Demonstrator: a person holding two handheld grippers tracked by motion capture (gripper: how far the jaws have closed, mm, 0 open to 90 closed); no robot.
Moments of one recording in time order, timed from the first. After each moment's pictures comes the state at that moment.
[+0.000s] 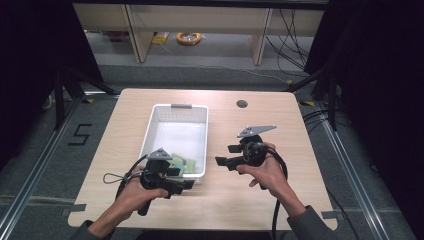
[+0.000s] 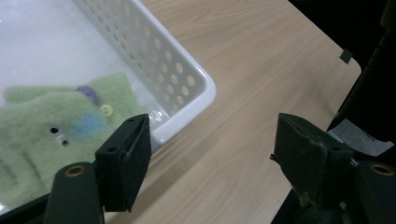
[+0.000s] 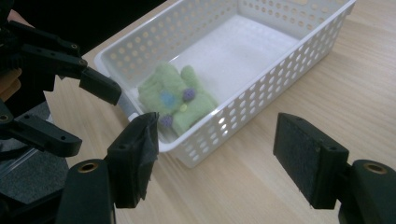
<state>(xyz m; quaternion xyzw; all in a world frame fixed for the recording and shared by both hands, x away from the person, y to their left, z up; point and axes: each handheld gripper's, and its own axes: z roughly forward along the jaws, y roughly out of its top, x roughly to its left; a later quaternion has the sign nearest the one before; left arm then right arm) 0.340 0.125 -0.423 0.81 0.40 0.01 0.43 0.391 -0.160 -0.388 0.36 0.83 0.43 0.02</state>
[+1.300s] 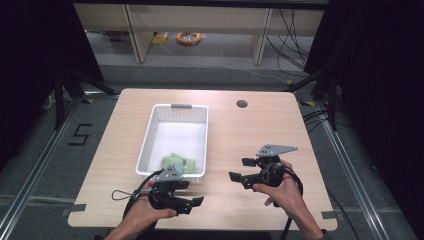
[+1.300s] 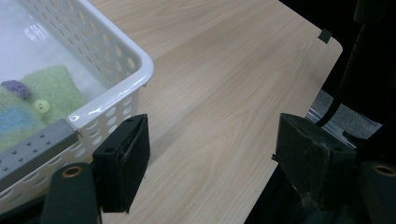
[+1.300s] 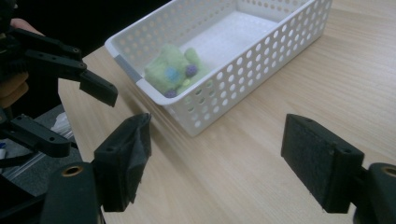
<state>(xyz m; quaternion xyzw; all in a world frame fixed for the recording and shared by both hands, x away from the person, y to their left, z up) 0.306 0.103 -0.440 0.82 0.35 0.03 0.45 0.353 -0.201 -0.413 0.35 0.81 0.48 0.03</state>
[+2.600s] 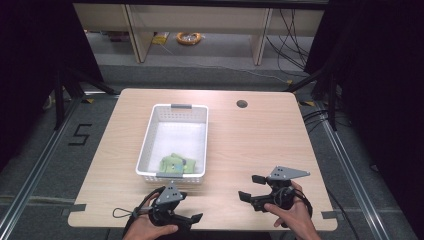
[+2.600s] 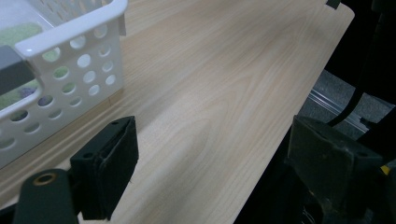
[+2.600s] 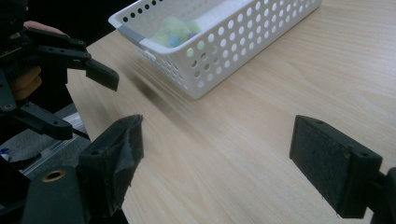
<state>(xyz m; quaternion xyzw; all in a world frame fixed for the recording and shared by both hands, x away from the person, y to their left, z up) 0.276 0.102 -0.478 0.82 0.34 0.05 0.46 0.313 -0.230 -0.453 0.36 0.79 0.50 0.03</state>
